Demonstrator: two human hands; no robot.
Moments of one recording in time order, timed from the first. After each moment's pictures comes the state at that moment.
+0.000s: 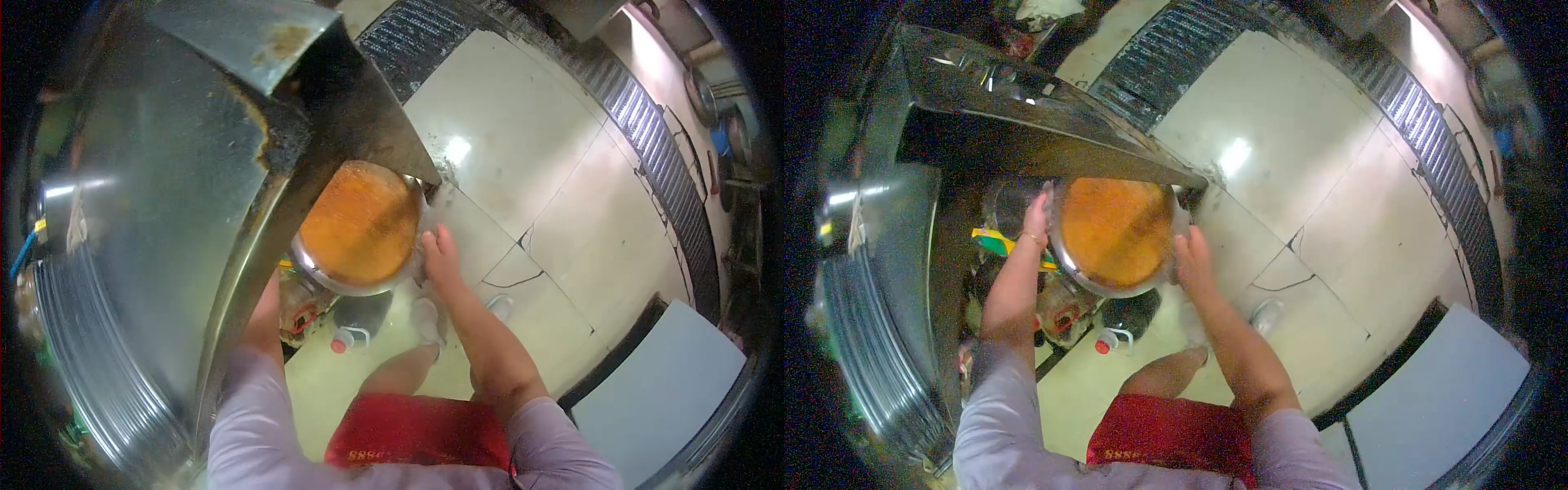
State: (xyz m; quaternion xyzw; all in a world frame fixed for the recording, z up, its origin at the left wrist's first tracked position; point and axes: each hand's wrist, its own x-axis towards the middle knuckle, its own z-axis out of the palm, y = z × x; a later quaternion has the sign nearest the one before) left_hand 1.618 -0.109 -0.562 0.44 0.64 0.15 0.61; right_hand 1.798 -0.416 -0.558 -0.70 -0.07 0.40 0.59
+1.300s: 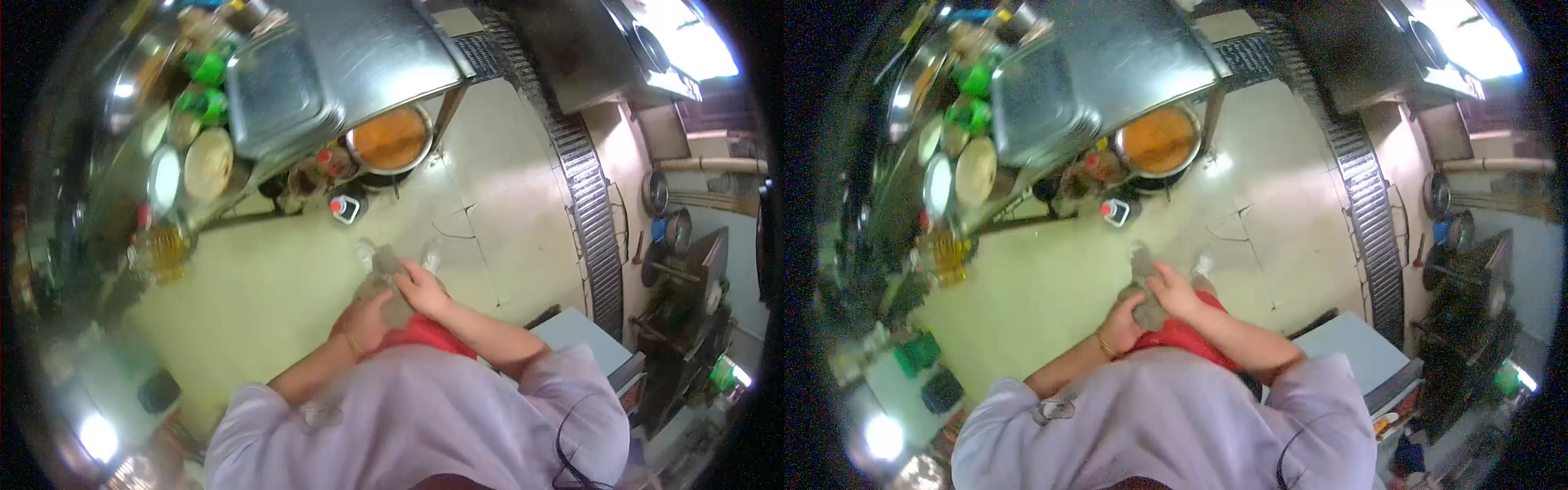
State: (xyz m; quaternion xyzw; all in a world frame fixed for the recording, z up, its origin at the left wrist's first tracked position) left_hand 1.545 -0.661 -0.175 0.21 0.50 0.19 0.82; right_hand 1.703 -0.661 -0.189 -0.59 -0.35 0.64 0.34
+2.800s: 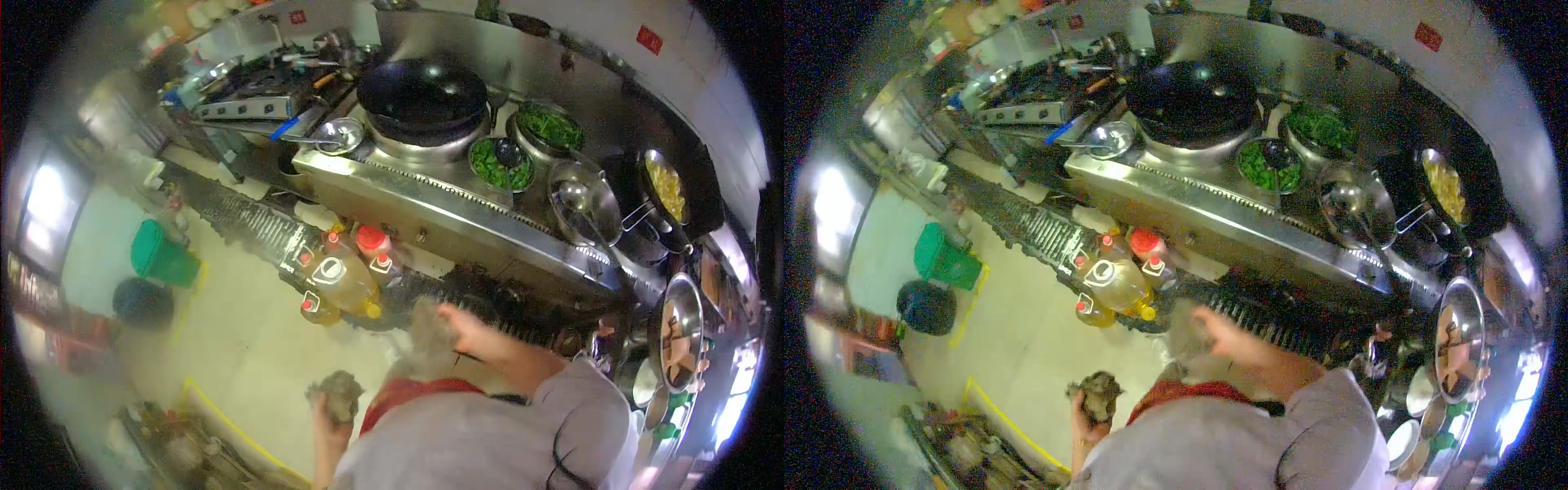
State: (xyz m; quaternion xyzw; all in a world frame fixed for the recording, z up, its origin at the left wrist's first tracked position) left_hand 0.530 -0.462 -0.087 -0.20 0.38 0.79 0.45; right_hand 0.658 -0.139 -0.082 -0.43 -0.16 0.89 -0.02
